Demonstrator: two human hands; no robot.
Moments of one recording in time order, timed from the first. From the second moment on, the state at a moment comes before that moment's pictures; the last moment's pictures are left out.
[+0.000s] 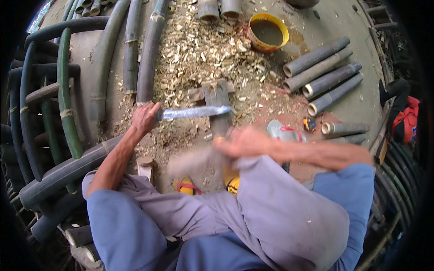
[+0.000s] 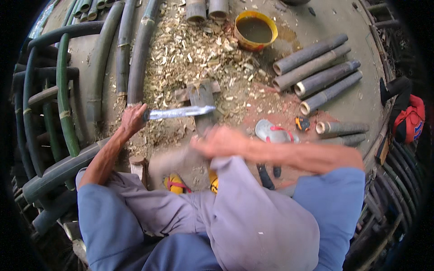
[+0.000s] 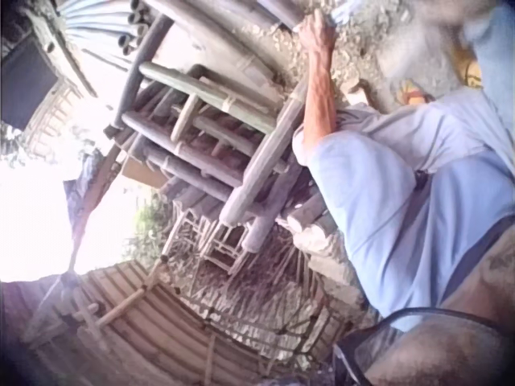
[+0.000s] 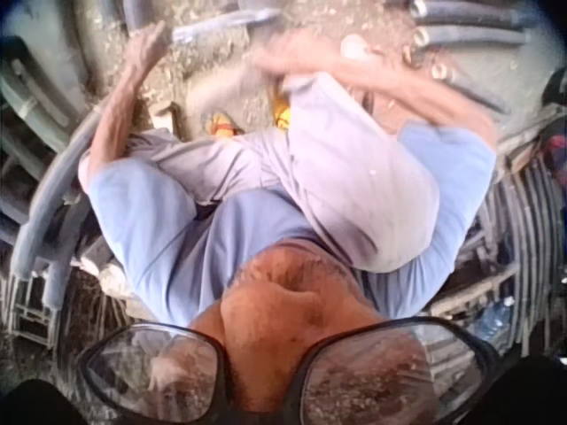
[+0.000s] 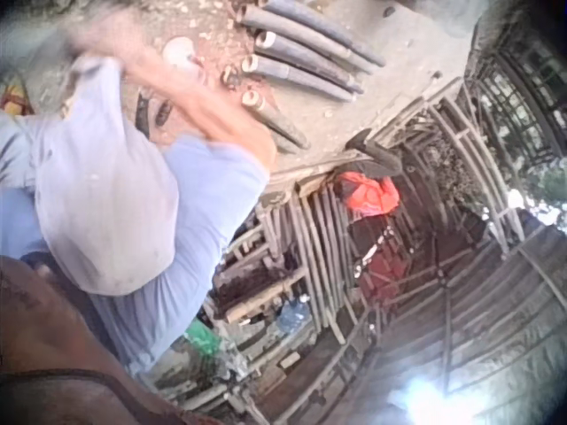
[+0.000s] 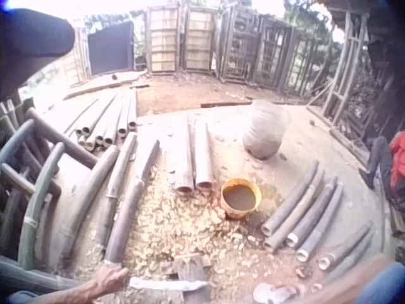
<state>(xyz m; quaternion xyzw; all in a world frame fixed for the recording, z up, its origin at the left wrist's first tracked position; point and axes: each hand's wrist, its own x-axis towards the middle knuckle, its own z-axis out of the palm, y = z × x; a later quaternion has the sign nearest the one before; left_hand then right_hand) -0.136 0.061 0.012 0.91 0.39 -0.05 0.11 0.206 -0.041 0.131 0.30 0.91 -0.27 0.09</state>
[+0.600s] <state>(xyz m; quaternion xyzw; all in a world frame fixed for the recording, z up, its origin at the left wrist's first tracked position) -0.131 0.078 0.002 0.91 0.40 -0.04 0.10 0.227 -0.008 0.123 0.35 0.89 -0.28 0.10</state>
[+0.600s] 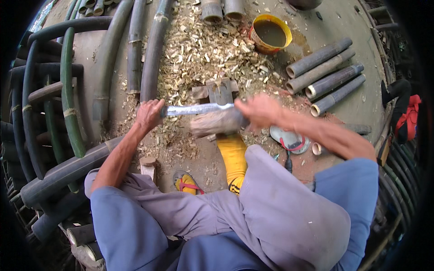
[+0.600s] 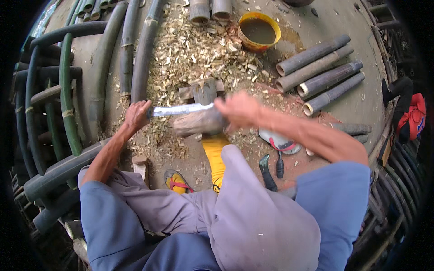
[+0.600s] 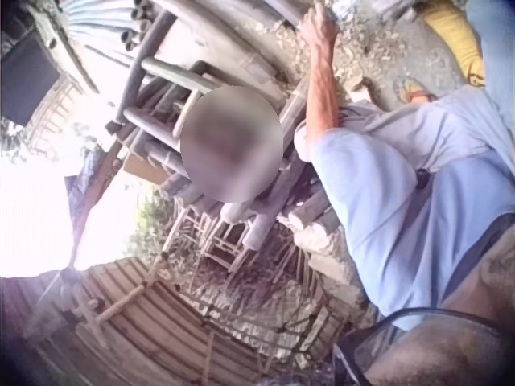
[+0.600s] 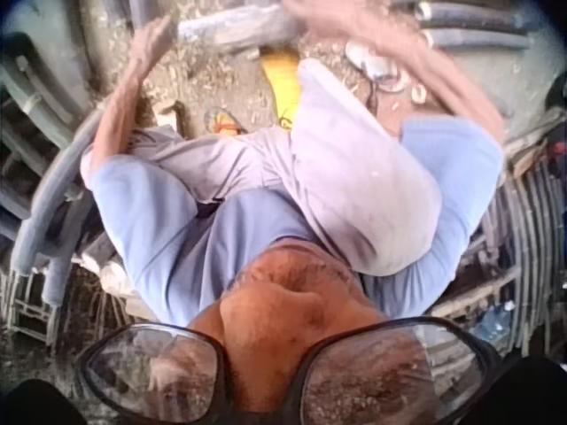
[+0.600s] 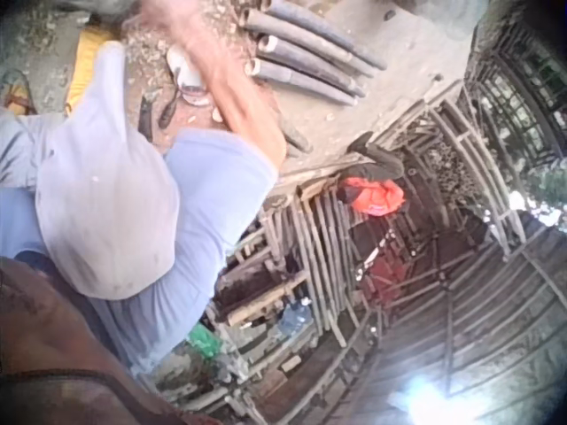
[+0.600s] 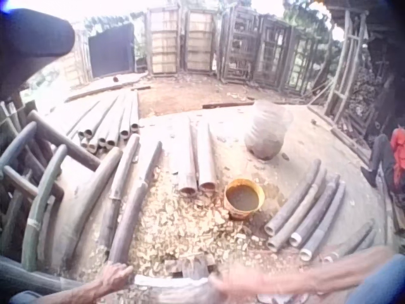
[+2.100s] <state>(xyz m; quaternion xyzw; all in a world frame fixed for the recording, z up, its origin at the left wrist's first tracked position) -0.074 0.031 0.124 0.77 0.51 0.02 0.37 0.287 -0.183 0.055 0.83 0.38 -0.40 -0.08</state>
